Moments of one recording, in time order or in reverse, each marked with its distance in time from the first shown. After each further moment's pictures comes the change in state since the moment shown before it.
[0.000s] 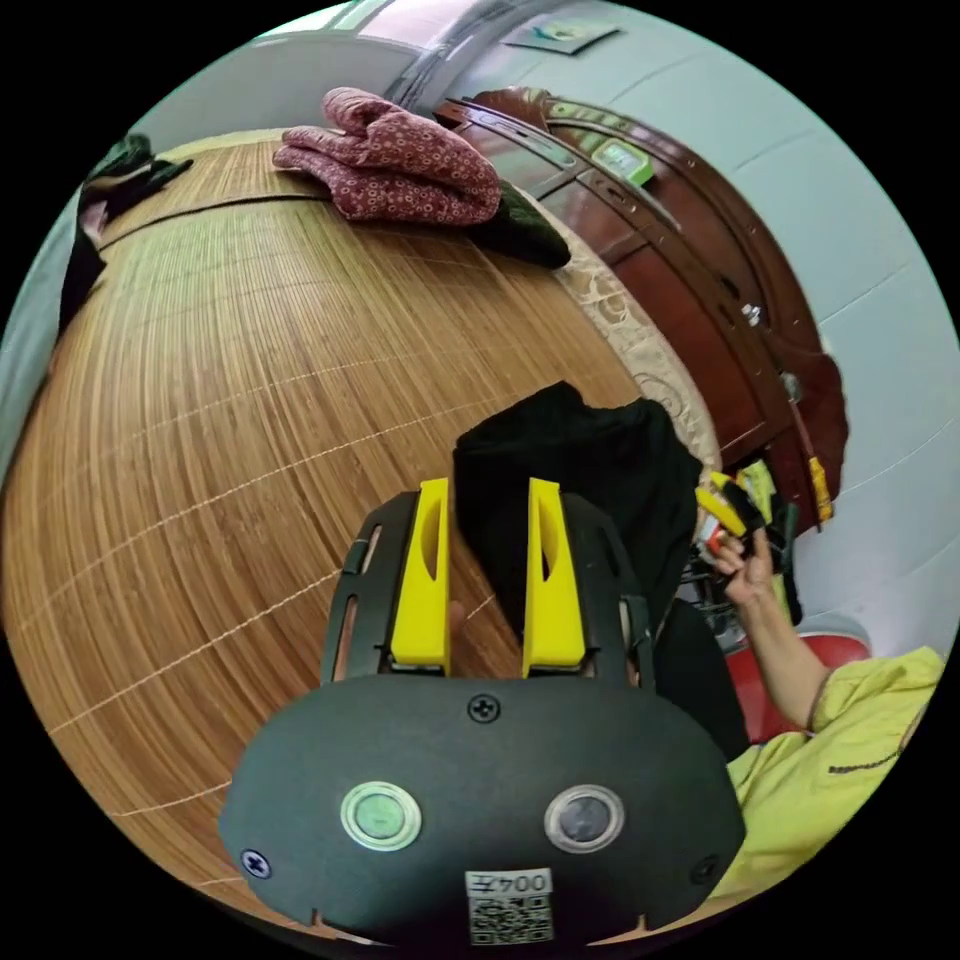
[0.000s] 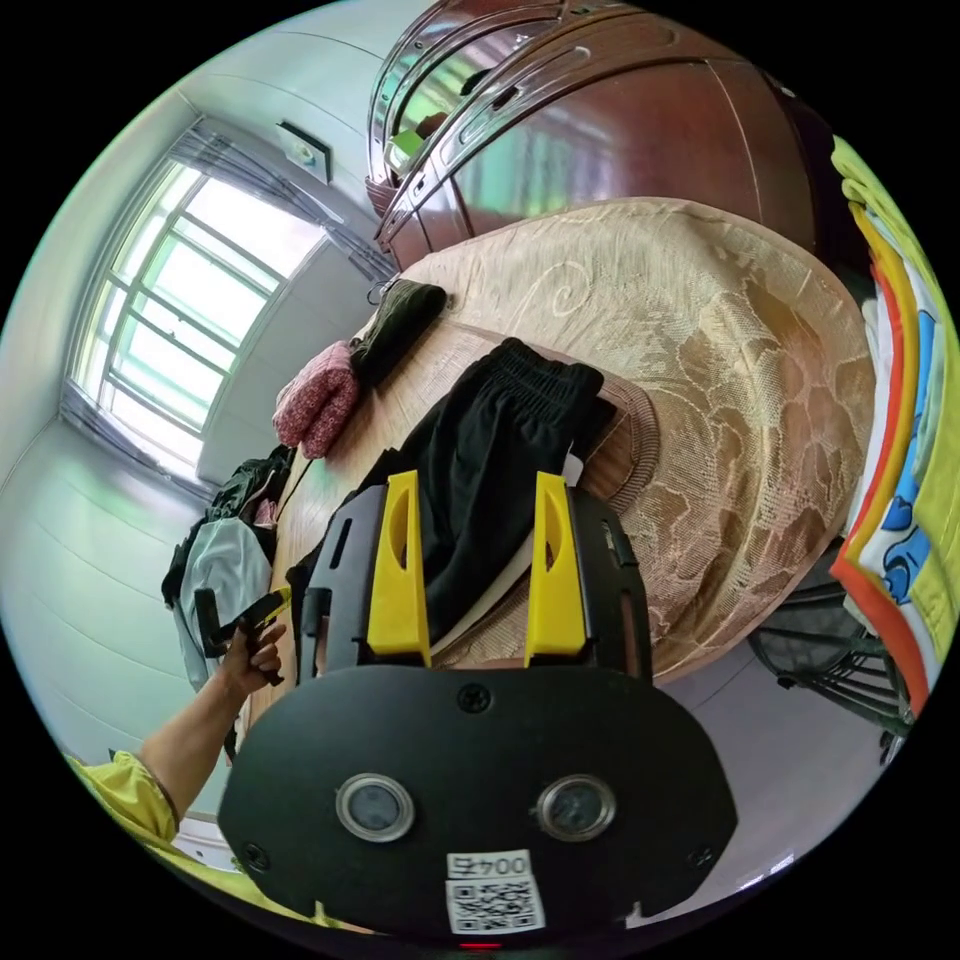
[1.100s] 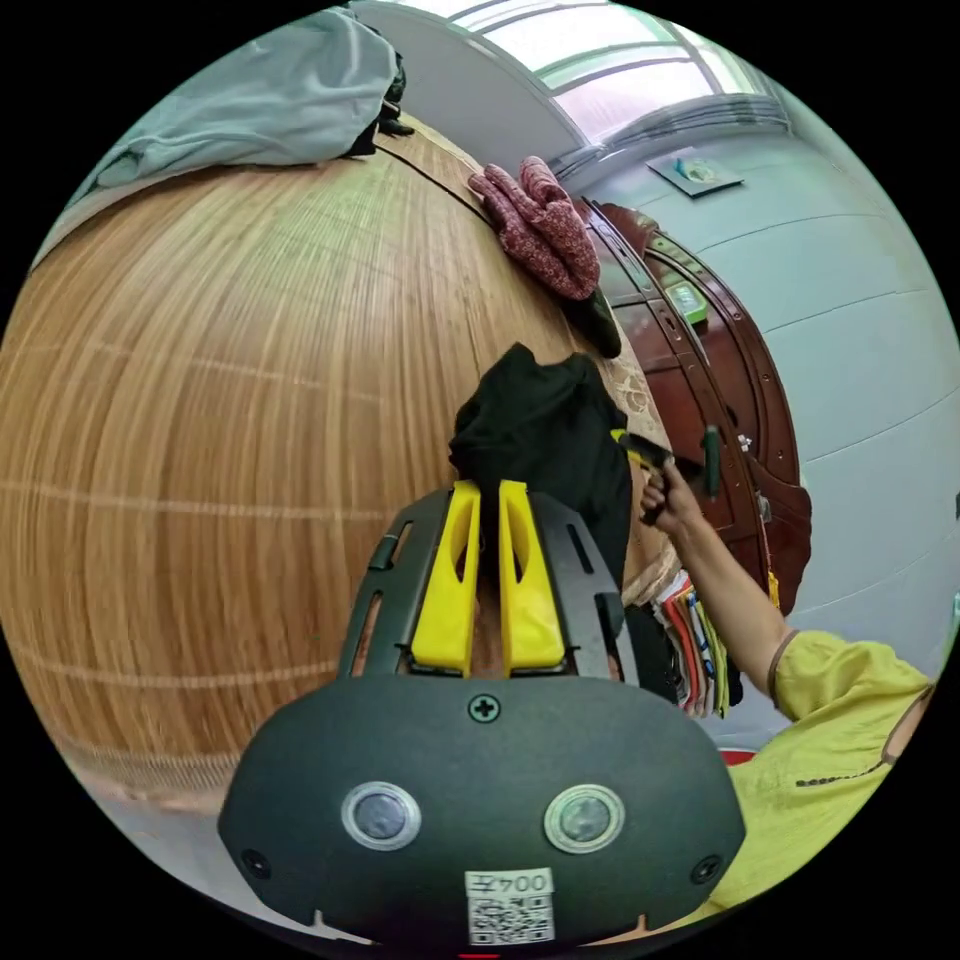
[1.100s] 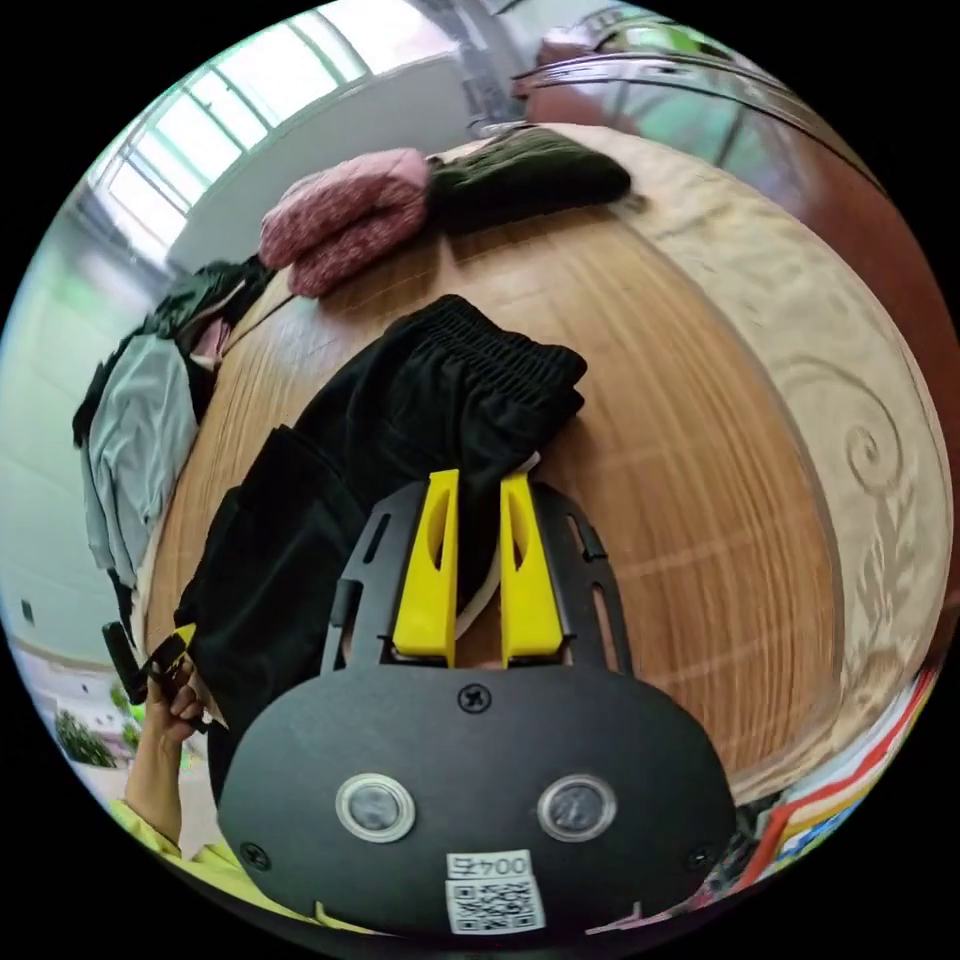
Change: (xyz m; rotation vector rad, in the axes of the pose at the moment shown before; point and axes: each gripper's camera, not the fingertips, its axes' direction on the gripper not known) left arm -0.116 0.247 -0.083 0.238 0.038 -0.380; right arm -0.206 0.056 0.440 -0.413 0.210 -0.502
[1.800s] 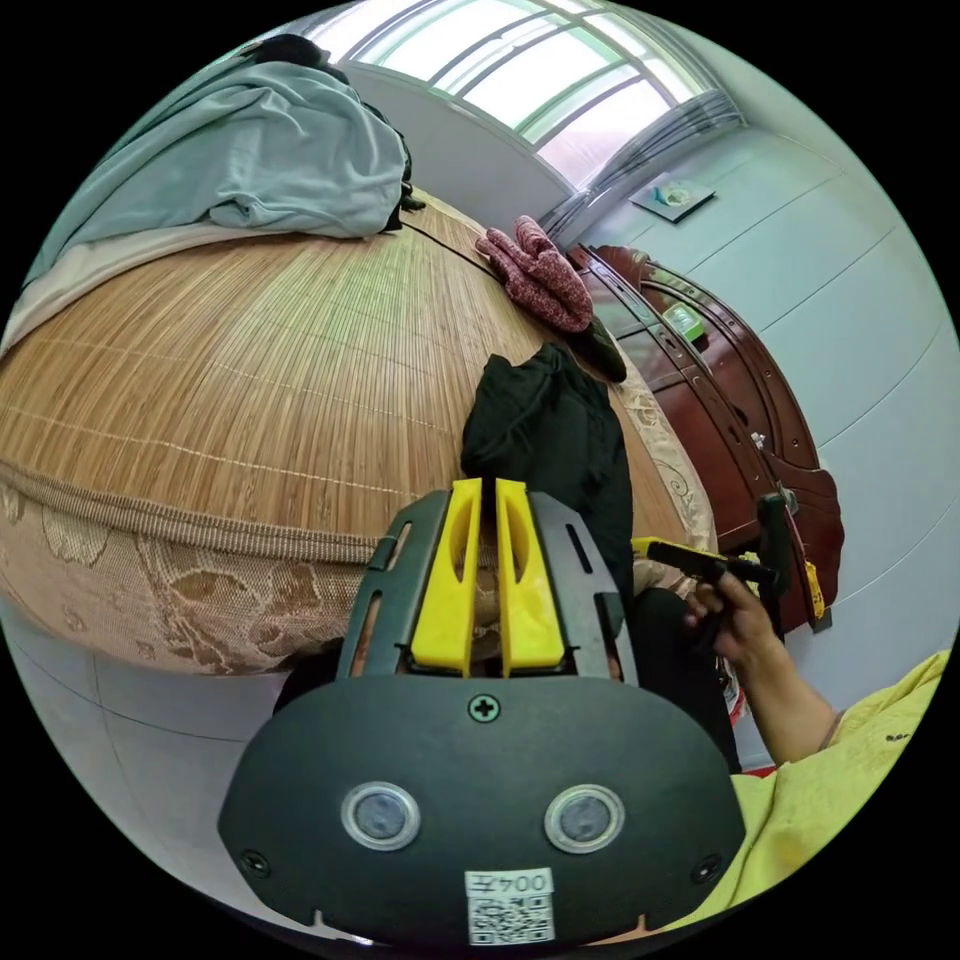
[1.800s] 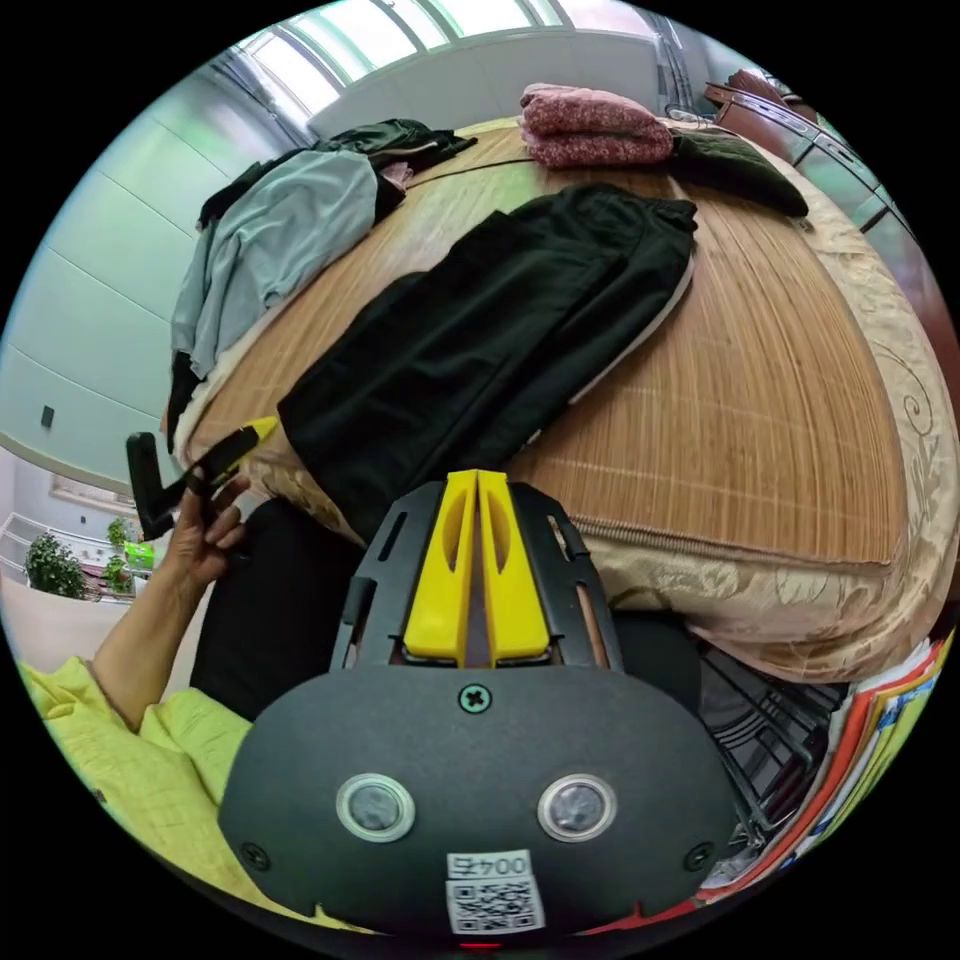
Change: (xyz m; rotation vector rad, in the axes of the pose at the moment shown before) left arm 0.000 0.155 -0.056 0.200 -0.118 0.053; right arm -0.214 0.305 0.049 -0.152 -0.117 -0.297
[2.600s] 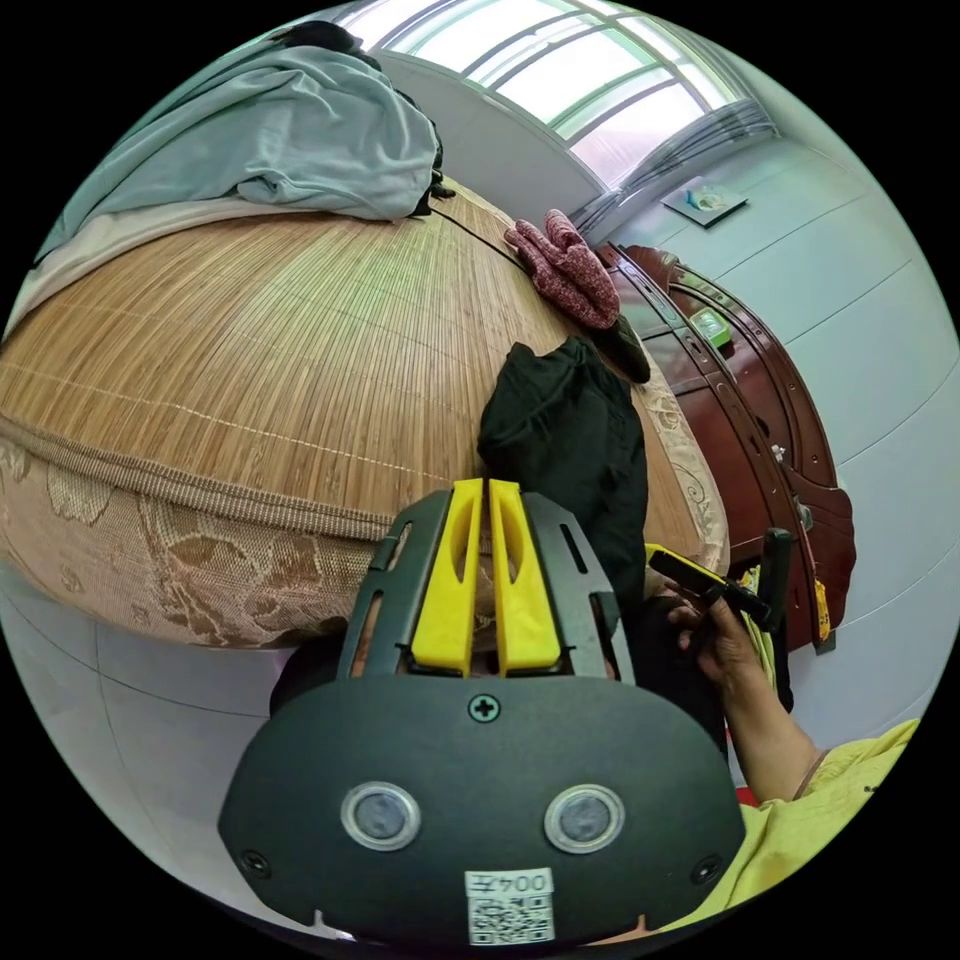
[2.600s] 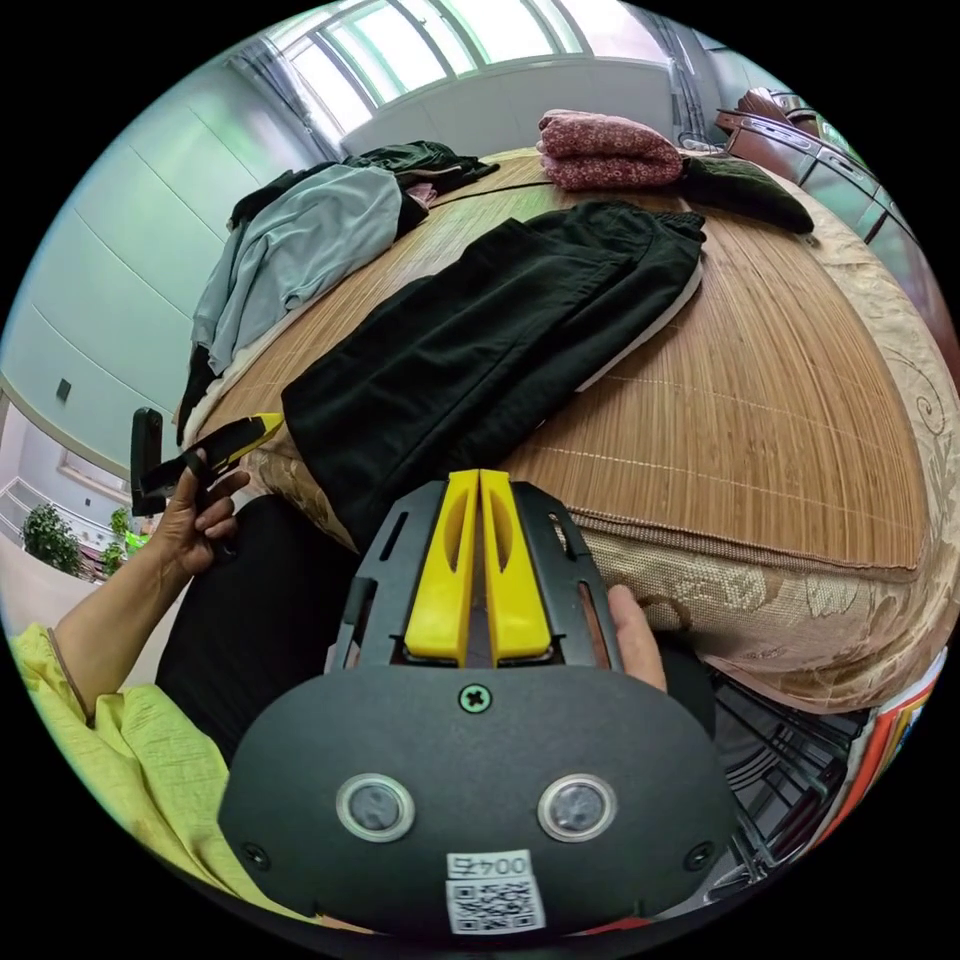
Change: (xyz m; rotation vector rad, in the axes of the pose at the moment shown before) left arm -0.004 0.050 0.001 -0.033 -0.052 -0.063; right arm 0.017 0.106 -0.005 0.114 -0.045 -0.059
